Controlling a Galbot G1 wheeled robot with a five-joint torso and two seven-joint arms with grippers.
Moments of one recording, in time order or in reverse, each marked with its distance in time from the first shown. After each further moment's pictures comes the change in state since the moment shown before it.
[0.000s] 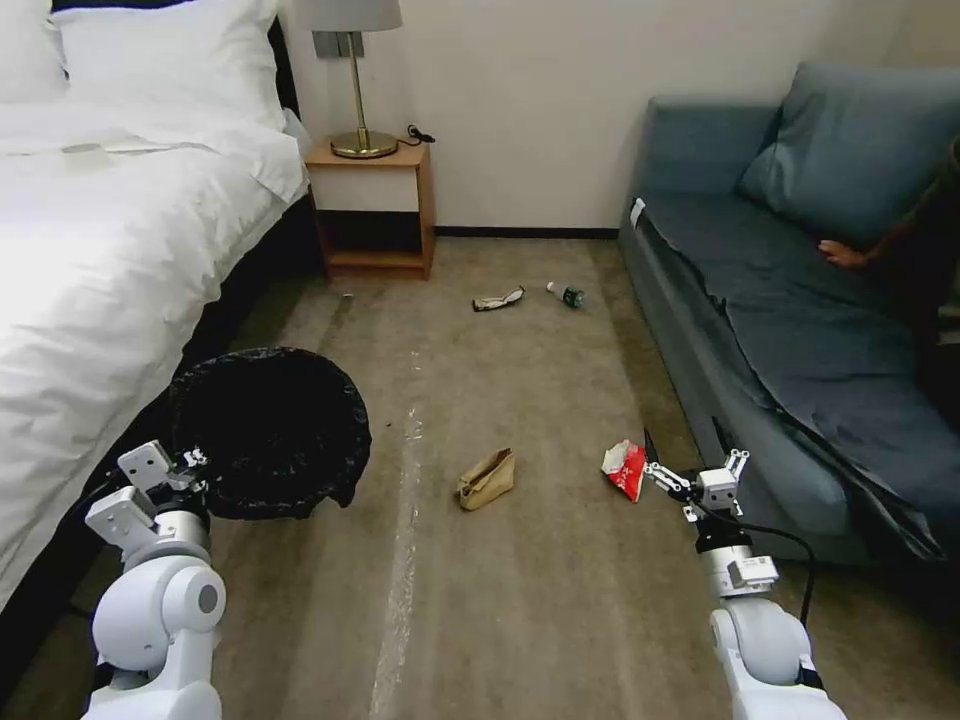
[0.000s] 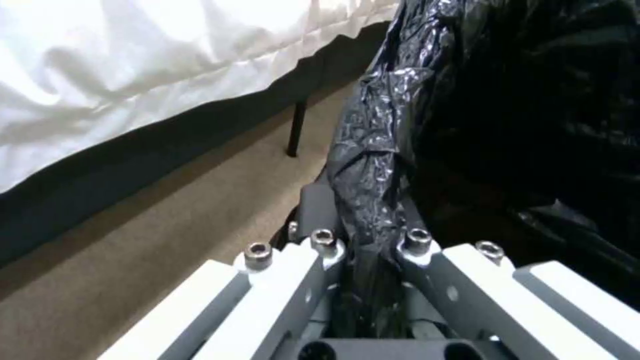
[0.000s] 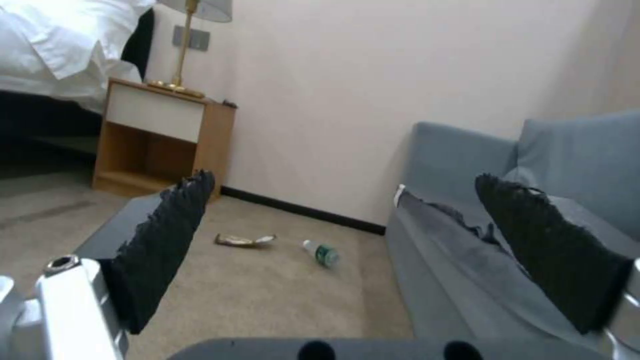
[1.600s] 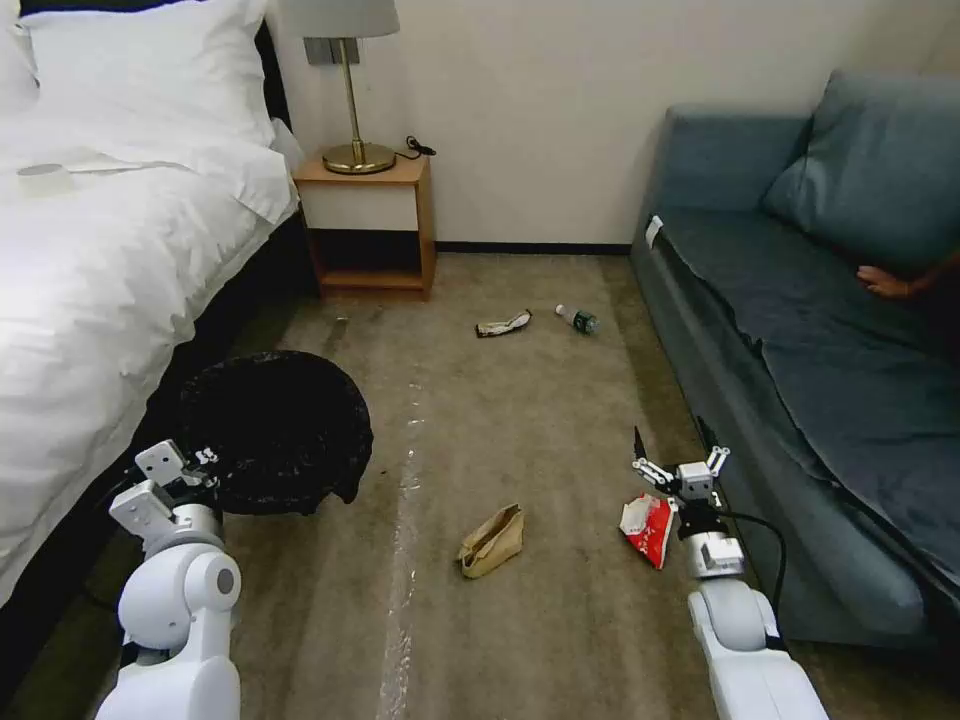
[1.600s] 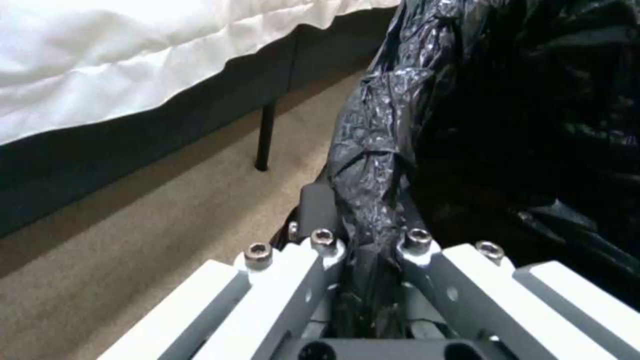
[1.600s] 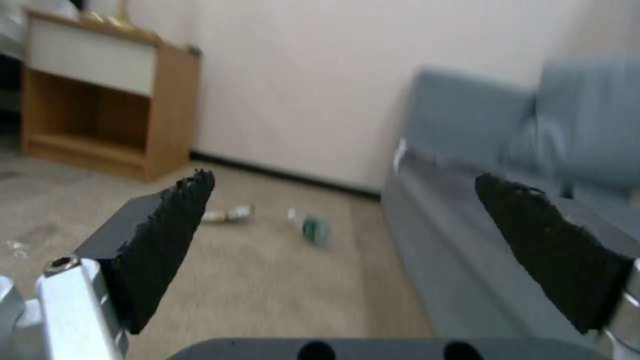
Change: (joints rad) left arm -0.058 -0.034 0.003 0.079 0.037 -0.002 0.013; right arm 0.162 -0.041 -0.106 -0.223 -0.006 -0.066 0.140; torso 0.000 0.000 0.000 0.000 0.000
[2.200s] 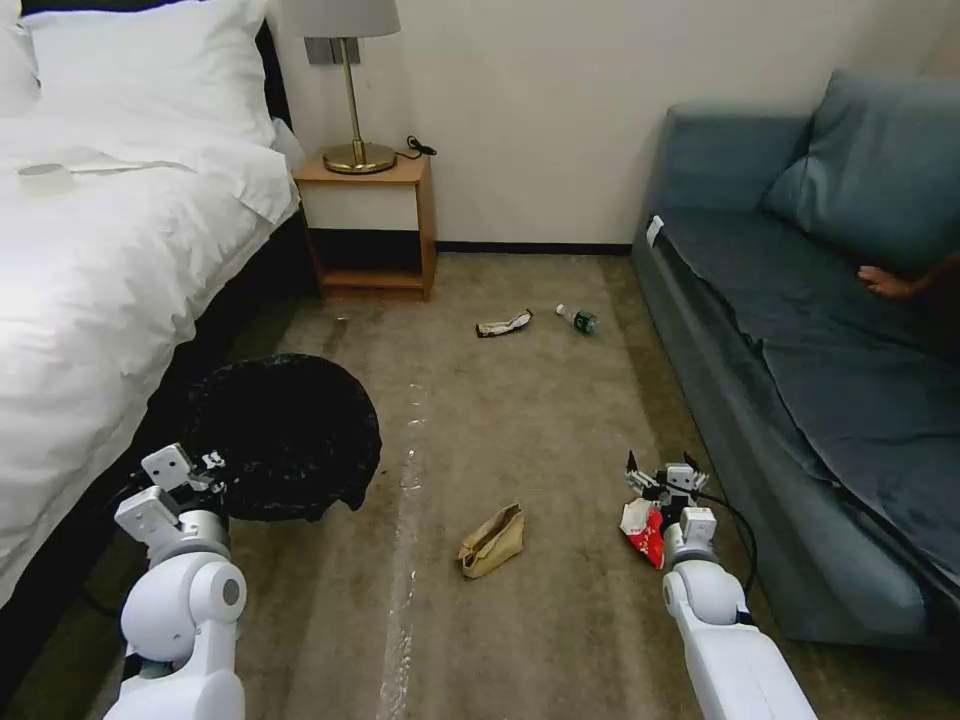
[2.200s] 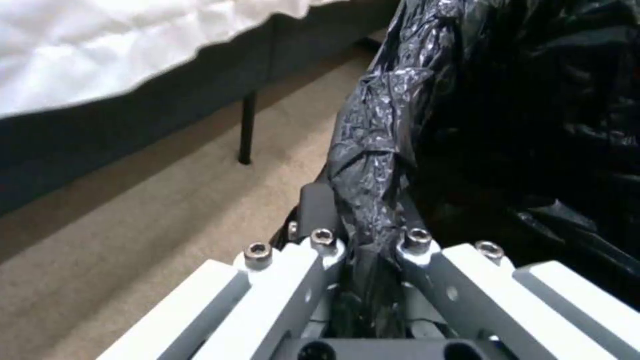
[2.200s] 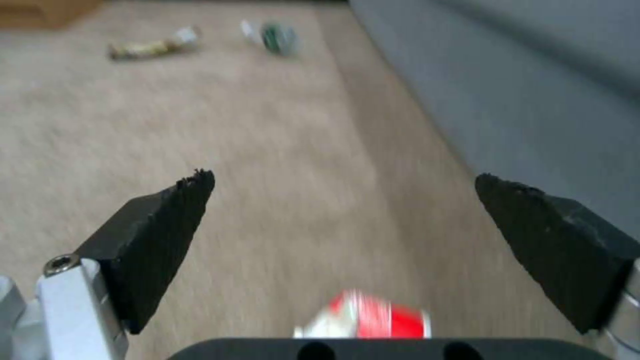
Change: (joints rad) left arm 0.029 -0.013 0.036 0.000 0.023 -0.030 0.028; right arm 0.082 0.019 -0.044 -0.175 0.182 -0.366 0.121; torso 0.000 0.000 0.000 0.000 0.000
